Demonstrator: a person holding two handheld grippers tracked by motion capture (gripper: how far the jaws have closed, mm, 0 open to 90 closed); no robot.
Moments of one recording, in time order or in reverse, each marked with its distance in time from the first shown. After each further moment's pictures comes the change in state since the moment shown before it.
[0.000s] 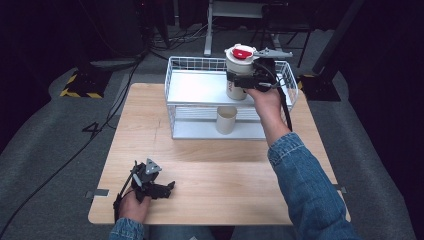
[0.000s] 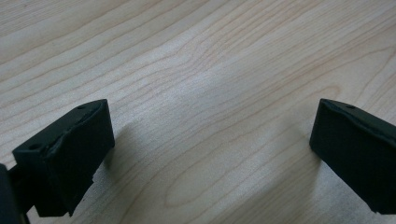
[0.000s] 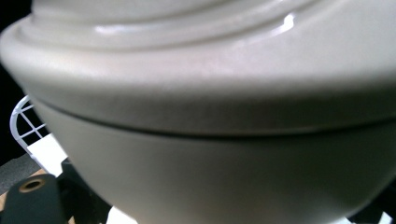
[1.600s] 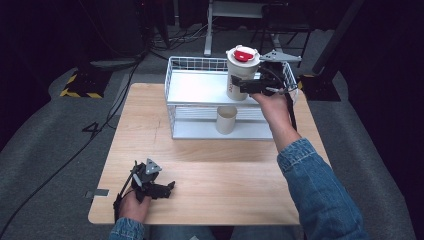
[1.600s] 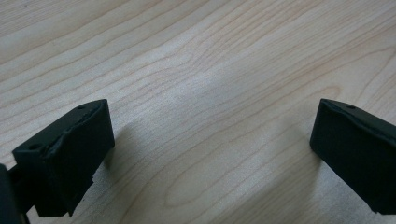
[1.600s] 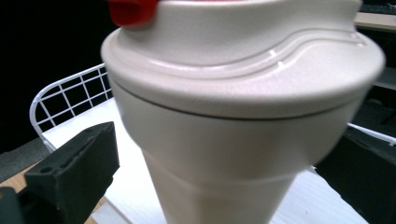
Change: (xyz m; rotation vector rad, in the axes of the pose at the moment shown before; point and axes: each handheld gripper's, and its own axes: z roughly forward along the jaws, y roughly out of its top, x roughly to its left) left arm 0.000 0.000 0.000 -0.001 0.001 0.000; right arm 0.004 -0.002 -0.028 -0.031 -0.003 -0.066
